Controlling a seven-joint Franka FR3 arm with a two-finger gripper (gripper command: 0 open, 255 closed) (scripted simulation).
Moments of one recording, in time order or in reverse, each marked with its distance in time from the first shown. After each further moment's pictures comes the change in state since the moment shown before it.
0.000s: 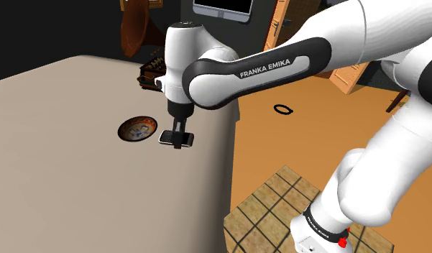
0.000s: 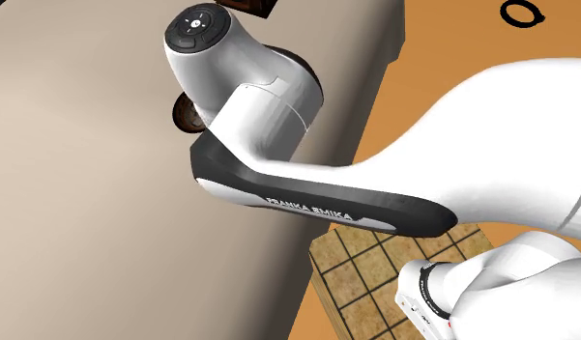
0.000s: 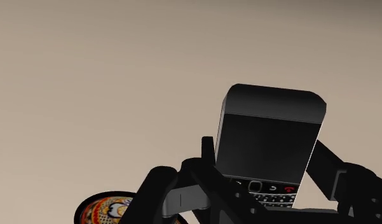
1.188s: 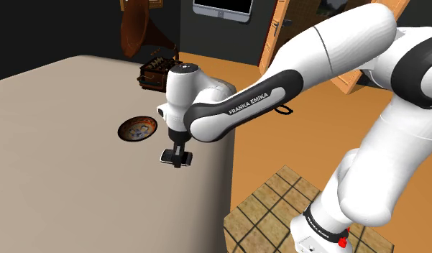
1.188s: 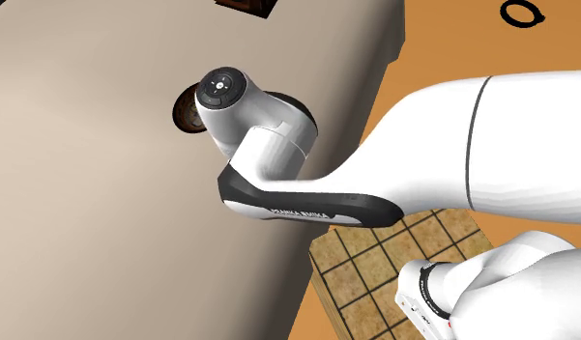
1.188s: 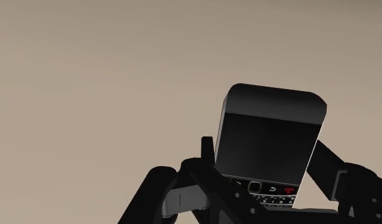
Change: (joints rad) arm 0.003 0.106 0.000 -0.128 -0.057 0.225 0.047
